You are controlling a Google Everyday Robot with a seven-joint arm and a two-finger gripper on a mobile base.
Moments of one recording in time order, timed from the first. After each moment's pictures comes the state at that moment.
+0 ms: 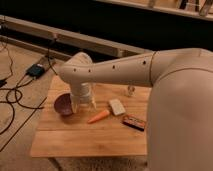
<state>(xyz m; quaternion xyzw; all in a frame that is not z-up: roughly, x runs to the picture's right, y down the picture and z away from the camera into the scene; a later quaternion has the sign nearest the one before) -0.103 0.104 0.703 -0.26 0.24 0.64 0.68</state>
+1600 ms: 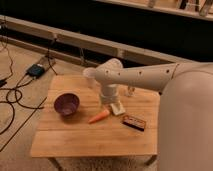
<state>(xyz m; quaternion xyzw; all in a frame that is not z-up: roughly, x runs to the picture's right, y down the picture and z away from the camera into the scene) 0.042 0.115 0.788 -0.28 0.25 0.60 0.71</state>
